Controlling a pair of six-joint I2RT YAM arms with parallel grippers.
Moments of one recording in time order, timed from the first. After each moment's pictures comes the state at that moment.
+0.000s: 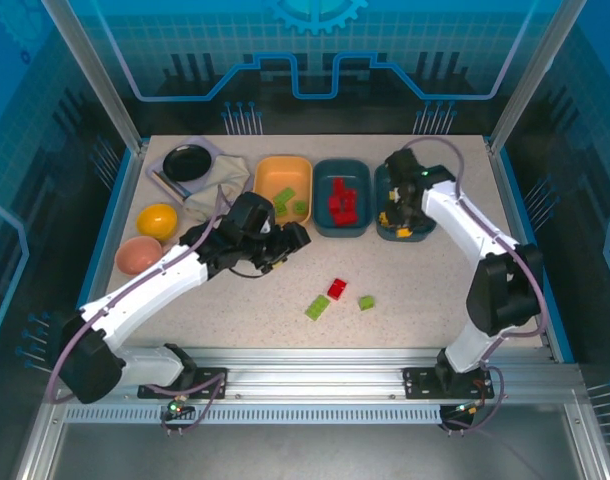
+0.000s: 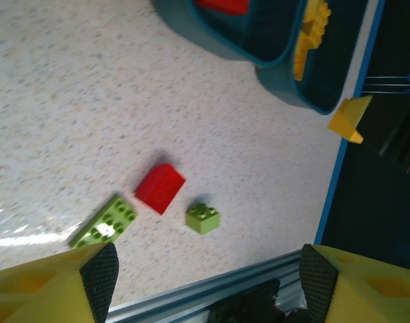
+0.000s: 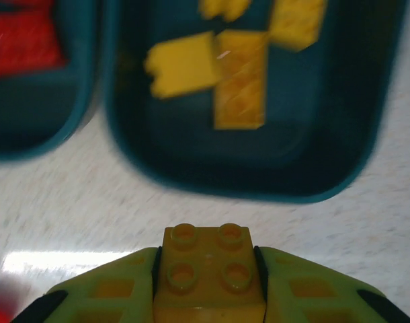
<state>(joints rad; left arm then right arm) -0.62 1.31 1.09 -0.59 0.25 -1.13 0.26 1.70 1.48 -1.06 0.21 0.22</state>
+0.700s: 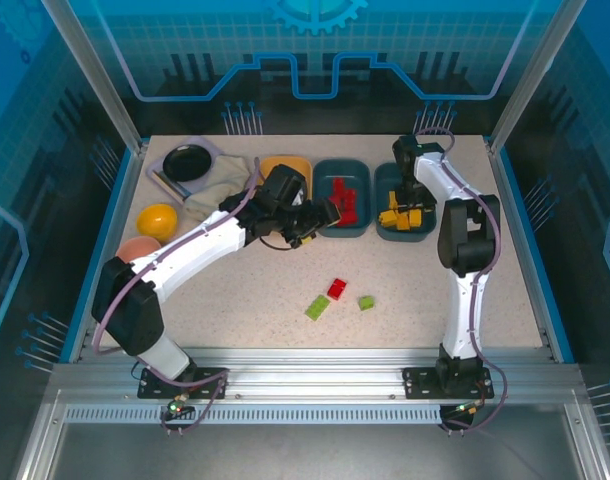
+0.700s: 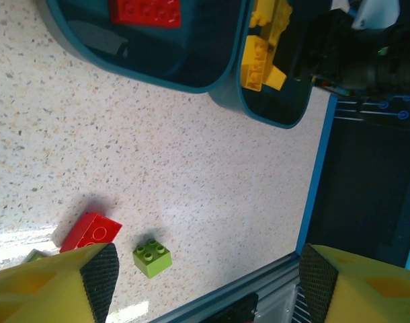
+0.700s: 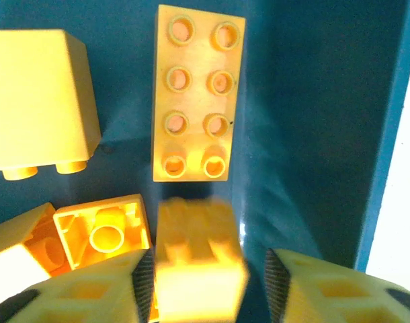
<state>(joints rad) -0.63 1.61 1.35 -0.56 0.30 -1.10 0.13 2.20 1.86 -1.14 0.29 0.20</state>
